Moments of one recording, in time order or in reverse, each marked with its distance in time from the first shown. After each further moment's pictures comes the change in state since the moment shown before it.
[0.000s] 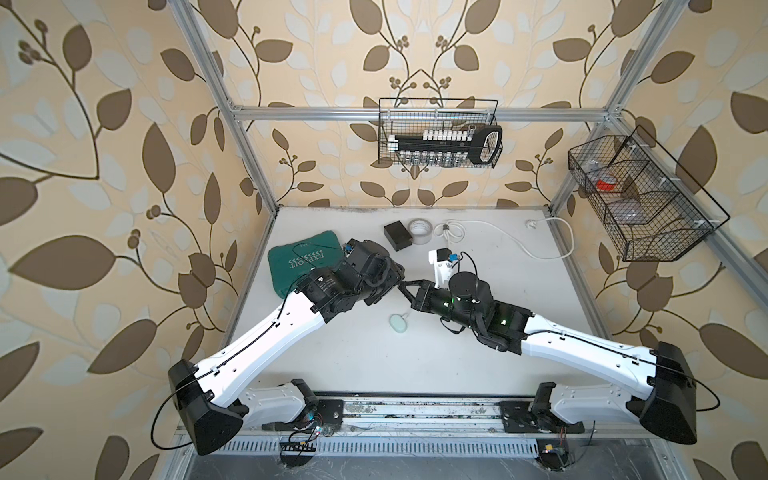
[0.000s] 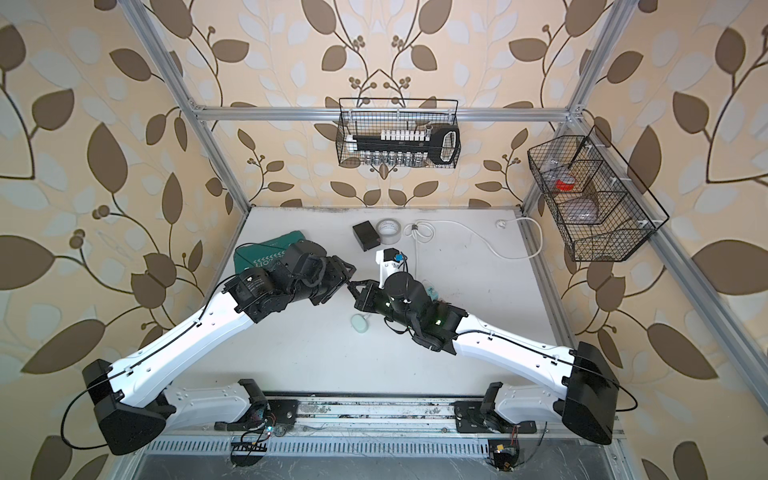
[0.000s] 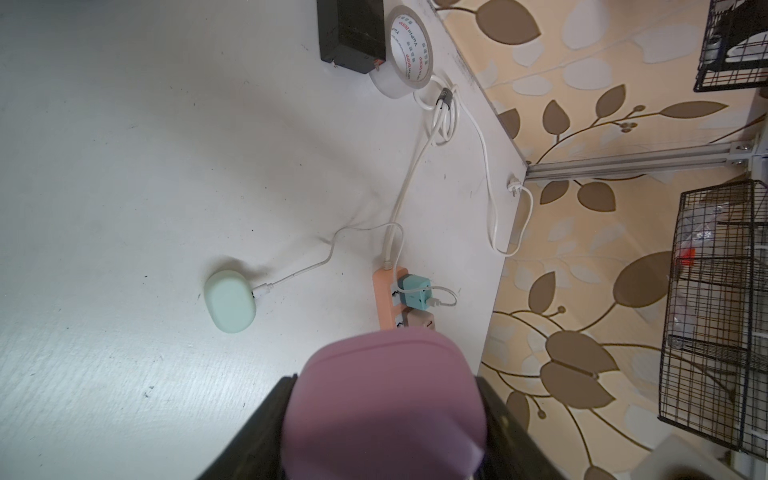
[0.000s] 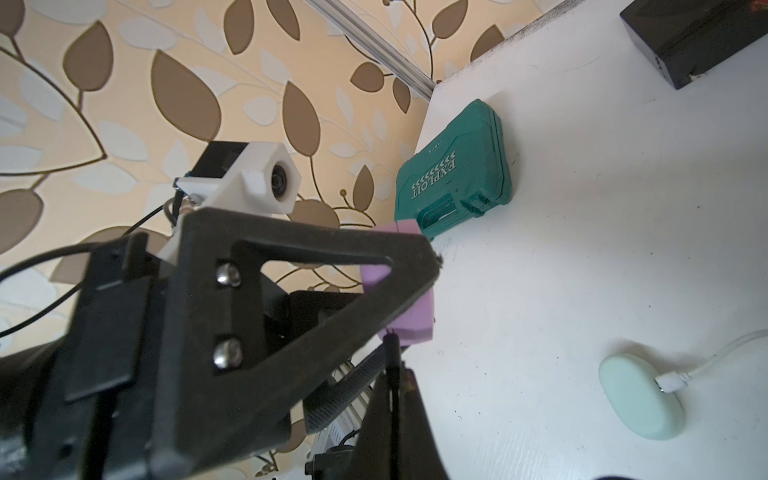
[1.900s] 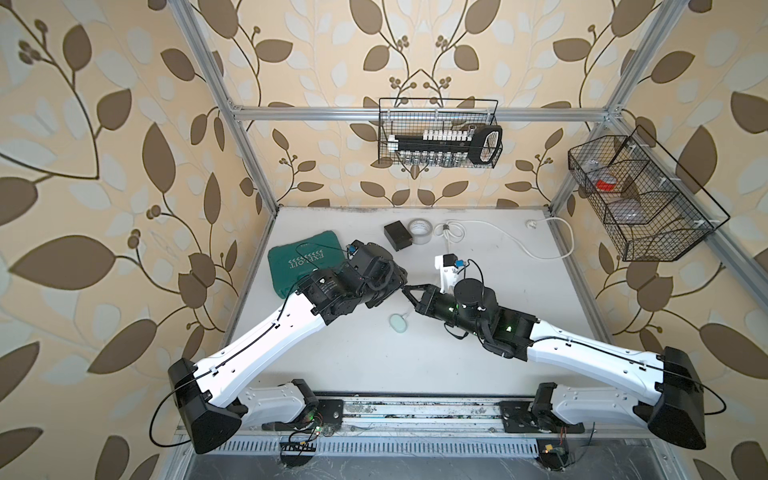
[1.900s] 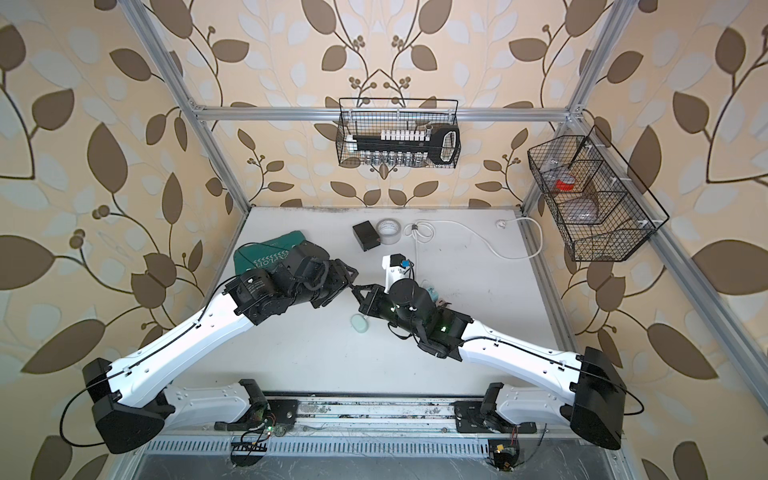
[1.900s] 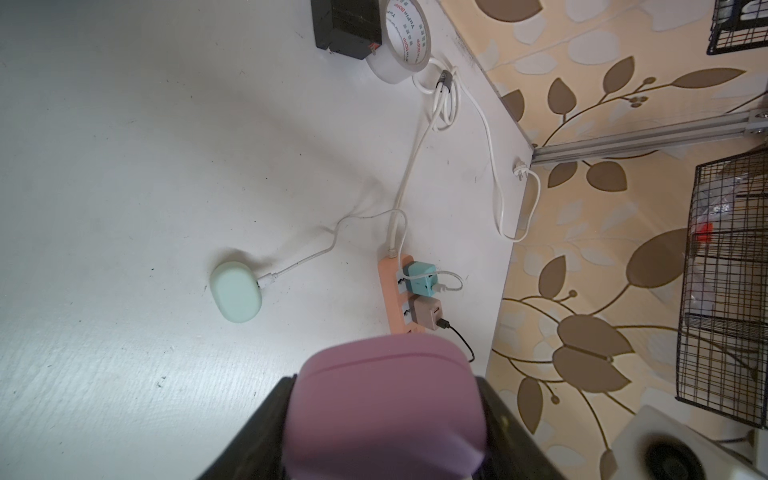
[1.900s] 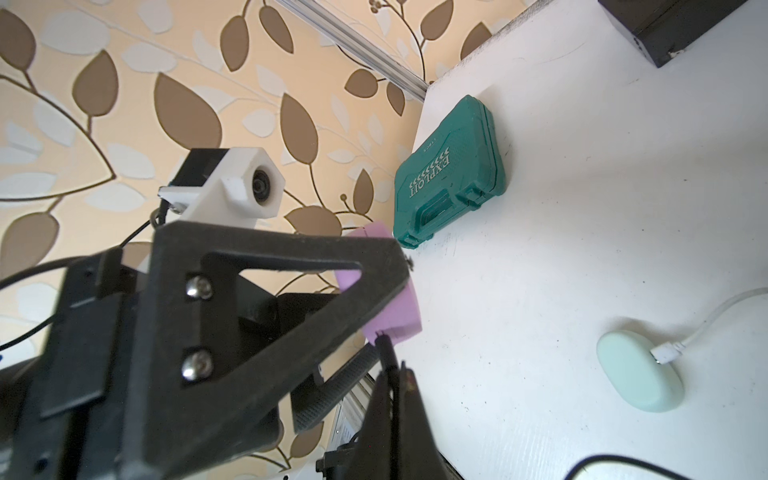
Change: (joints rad) left arm -0.024 0.000 0.012 -0.034 -0.014 0.021; right arm 0.017 -0.049 -0.073 0.033 0.033 0.070
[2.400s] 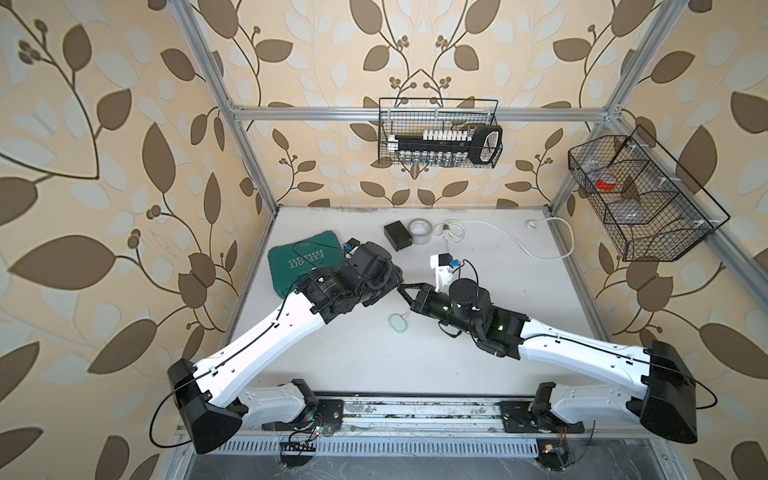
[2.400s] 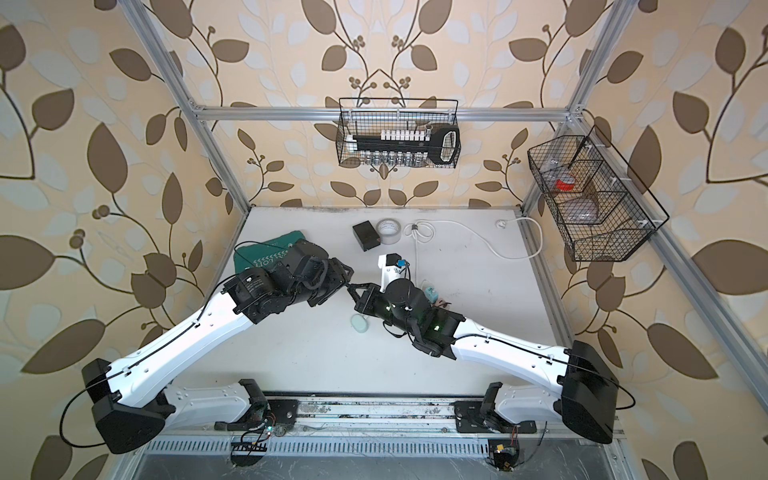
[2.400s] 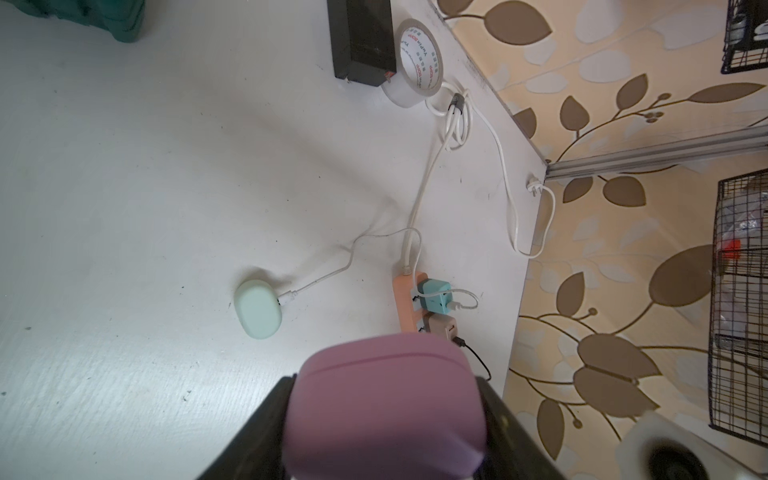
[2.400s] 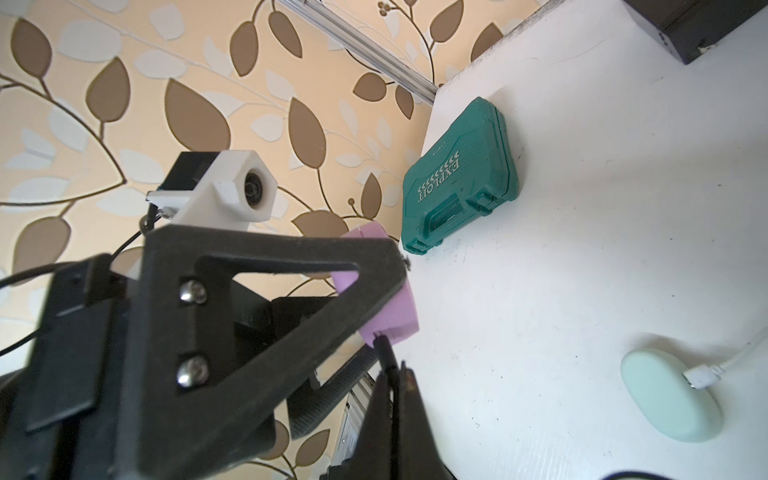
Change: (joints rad) left arm 0.000 0.003 0.009 -0.031 -0.058 0.029; right arm 0.000 0.063 0.000 0.093 -0.008 -0.001
